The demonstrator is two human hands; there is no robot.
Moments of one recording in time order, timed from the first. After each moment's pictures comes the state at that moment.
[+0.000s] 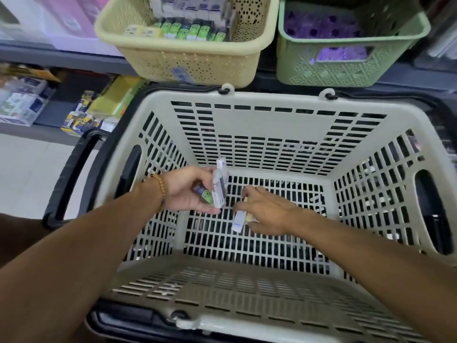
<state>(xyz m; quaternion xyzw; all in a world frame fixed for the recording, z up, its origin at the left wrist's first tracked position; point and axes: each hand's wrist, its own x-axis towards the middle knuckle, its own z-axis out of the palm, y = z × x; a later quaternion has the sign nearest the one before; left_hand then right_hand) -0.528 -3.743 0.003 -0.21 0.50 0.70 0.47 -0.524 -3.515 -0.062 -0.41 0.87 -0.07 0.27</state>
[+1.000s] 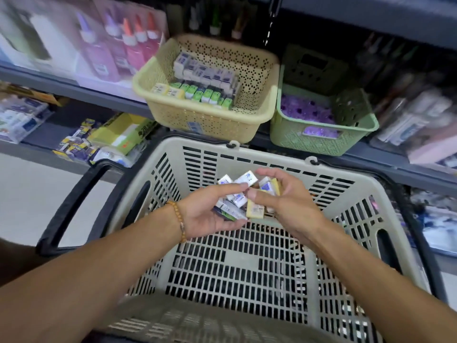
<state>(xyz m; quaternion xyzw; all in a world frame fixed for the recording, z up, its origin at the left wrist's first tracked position) -0.533 -3.699 0.062 -0.19 0.43 0.81 0.36 -0.549 -3.517 0.084 0.00 0.73 -0.64 0.21</state>
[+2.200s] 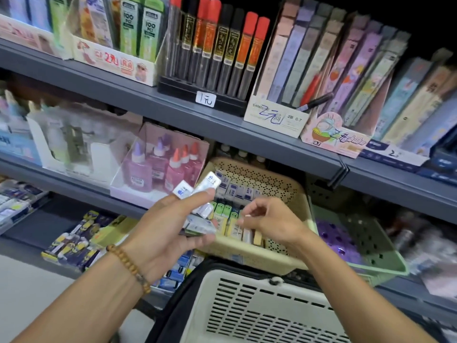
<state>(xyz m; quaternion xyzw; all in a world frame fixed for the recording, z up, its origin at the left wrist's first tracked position) -0.607 -3.858 0.186 -0.16 0.47 0.87 0.05 -0.704 -3.662 0.173 -0.11 0.88 -0.44 0.15</state>
